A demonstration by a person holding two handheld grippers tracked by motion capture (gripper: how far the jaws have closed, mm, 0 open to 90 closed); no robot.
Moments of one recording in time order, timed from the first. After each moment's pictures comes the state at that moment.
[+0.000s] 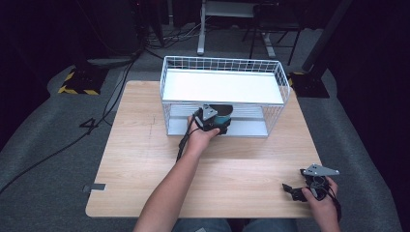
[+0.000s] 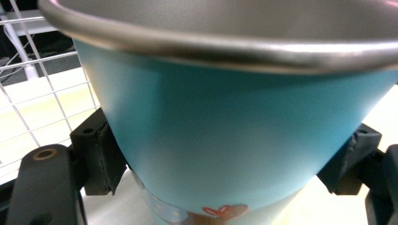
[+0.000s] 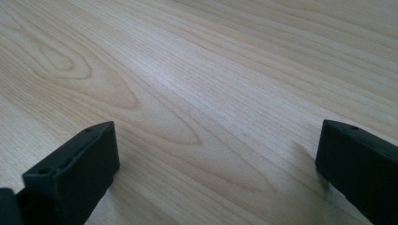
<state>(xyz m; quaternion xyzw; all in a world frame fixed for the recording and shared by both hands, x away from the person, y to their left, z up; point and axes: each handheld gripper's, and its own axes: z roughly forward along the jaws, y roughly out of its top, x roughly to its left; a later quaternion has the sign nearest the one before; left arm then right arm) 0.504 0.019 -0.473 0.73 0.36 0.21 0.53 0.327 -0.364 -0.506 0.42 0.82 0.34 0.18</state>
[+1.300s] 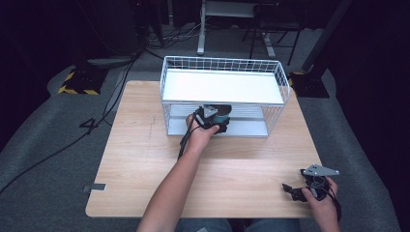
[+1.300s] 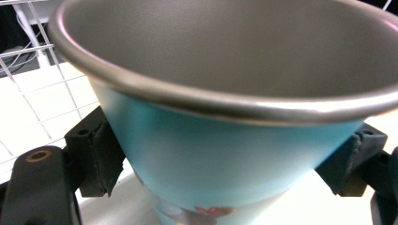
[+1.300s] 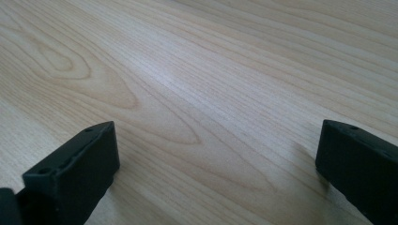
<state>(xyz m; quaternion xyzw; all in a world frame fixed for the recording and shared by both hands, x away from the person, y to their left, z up) 0.513 0.020 -0.478 0.75 0.37 0.21 0.51 0.326 -0.364 -0.506 0.43 0.82 0.34 0.18</state>
